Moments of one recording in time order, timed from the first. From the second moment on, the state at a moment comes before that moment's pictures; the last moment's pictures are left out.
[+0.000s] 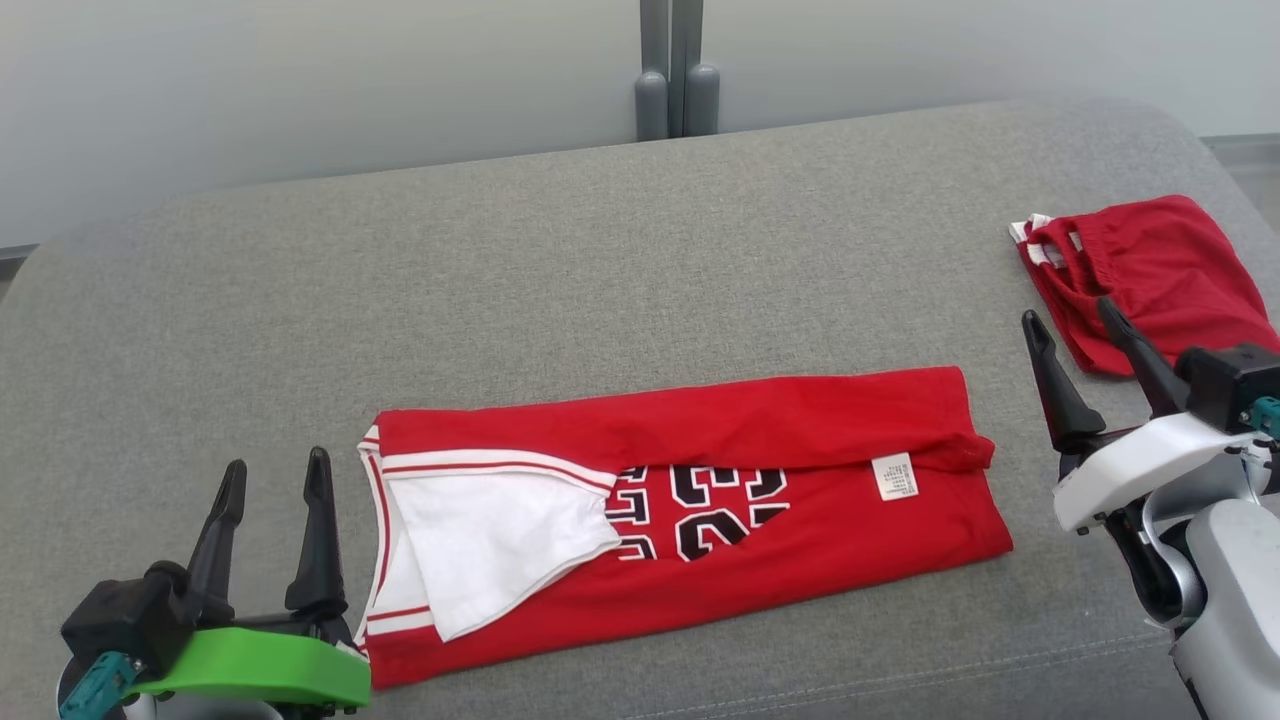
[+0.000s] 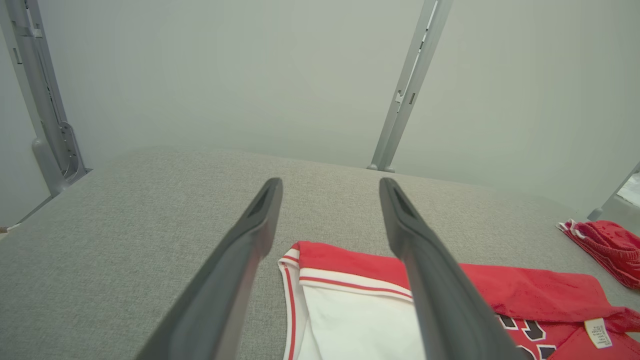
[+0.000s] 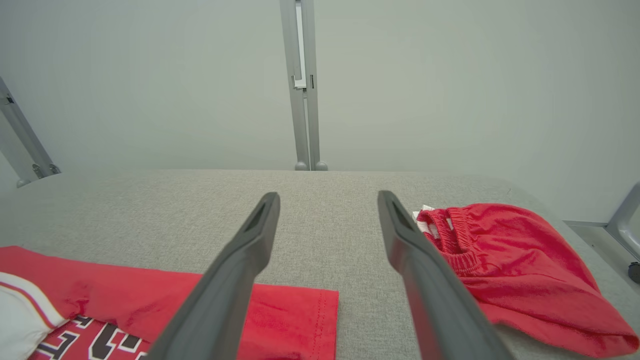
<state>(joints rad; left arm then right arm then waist) -0.01 0.47 -0.40 -0.11 -0.74 0.29 -0.26 -0.33 -0.39 0.20 0.35 0.45 0.13 -0.20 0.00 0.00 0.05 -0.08</state>
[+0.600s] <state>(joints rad) 0.04 0.38 -0.33 -0.08 -0.68 0.20 -0.26 -0.36 -0.22 -0.10 0.67 0.31 0.13 -0.03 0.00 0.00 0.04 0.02</state>
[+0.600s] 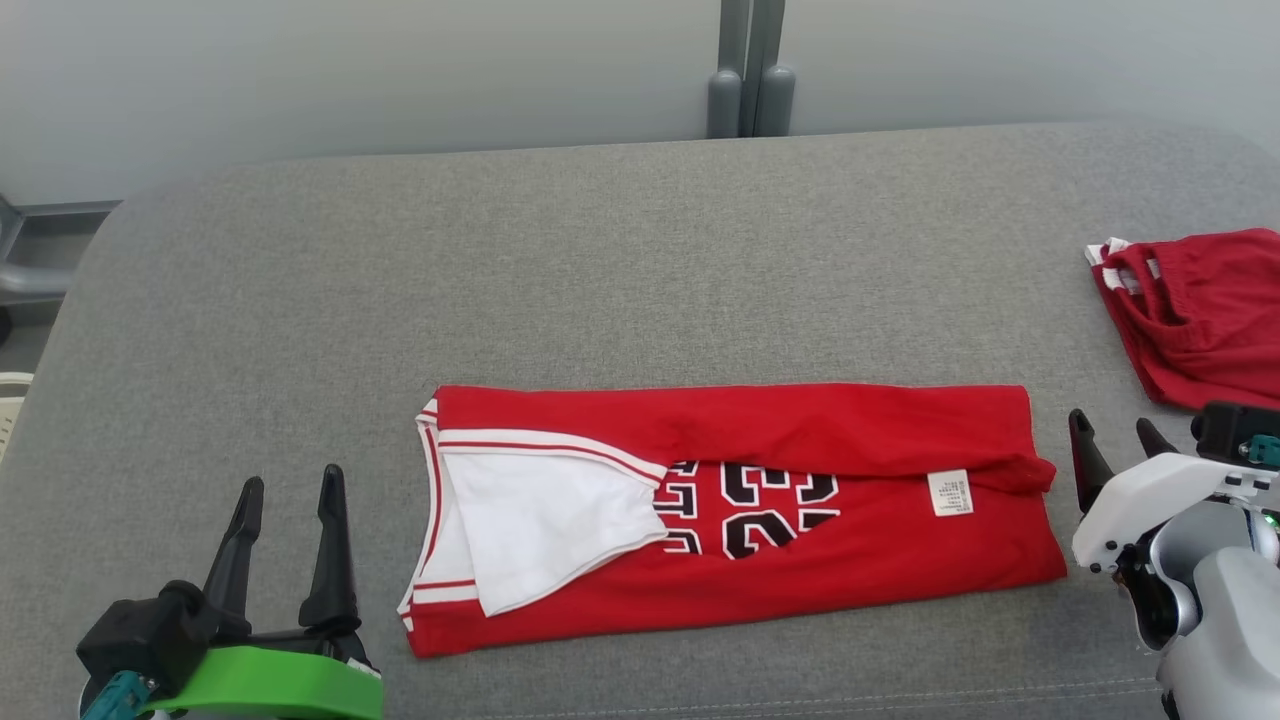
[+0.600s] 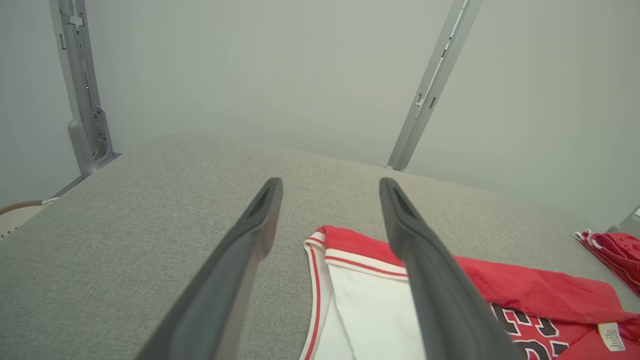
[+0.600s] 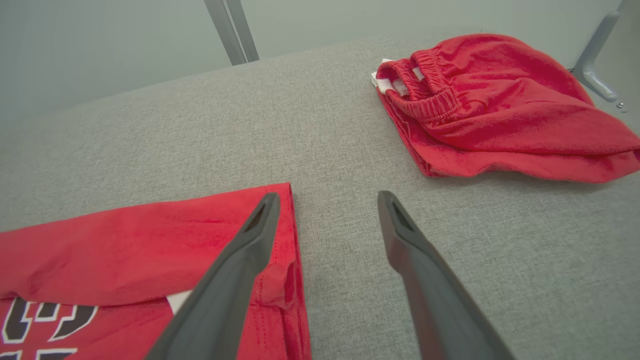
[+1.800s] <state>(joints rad) 0.02 0.32 -0.27 -0.05 -0.66 0.15 -0.26 -0.44 -0.25 0.09 0.87 0.44 0.13 0.02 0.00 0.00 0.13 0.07</state>
